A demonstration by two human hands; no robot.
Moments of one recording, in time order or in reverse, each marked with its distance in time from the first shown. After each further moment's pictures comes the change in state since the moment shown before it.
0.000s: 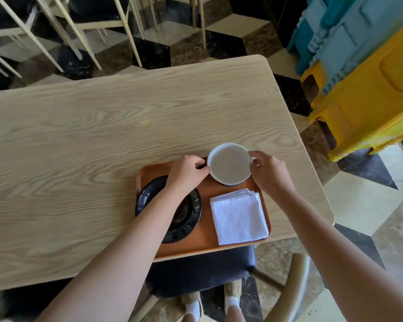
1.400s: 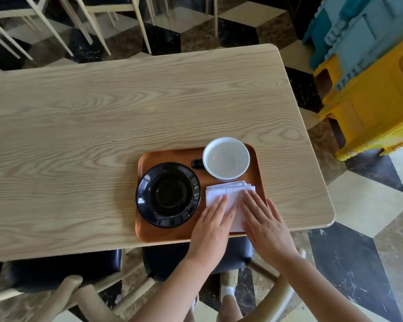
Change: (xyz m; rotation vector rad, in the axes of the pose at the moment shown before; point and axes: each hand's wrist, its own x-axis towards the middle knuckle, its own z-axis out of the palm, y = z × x) left_hand -0.114 -0.038 0.117 0.453 0.094 0.446; right_hand -0.112 0.075 0.043 -0.512 -0.176 -0.466
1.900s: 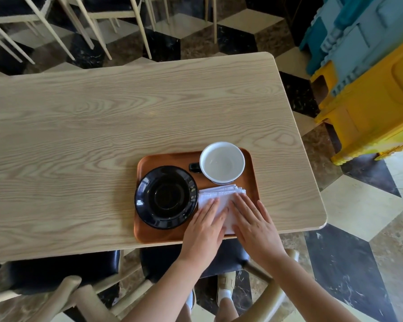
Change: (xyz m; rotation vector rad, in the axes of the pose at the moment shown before) left_hand -0.005 -0.008 -0.002 -0.016 0.004 -0.050; right_hand 0.005 -0.008 0.000 -0.006 -0.017 -0.022
